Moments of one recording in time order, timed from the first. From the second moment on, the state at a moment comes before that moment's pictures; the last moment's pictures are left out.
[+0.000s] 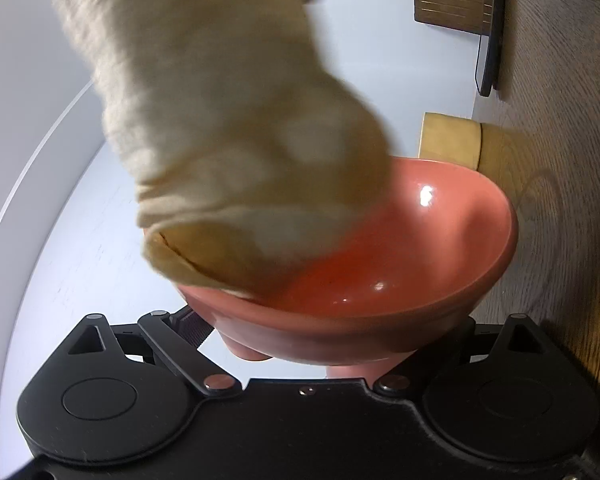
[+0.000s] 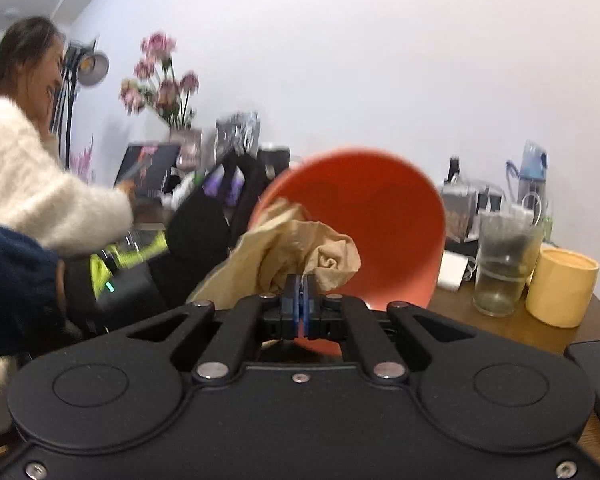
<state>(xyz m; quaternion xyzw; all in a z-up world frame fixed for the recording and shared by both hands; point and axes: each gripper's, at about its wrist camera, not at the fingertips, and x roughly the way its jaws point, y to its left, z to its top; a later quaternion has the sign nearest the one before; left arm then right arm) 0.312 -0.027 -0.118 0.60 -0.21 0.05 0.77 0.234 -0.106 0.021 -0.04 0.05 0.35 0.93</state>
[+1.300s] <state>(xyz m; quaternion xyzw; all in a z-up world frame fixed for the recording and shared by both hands) 0.315 -0.029 -0.121 0.60 -0.21 0.05 0.77 0.301 -0.127 0.021 0.28 0.17 0.40 0.85</state>
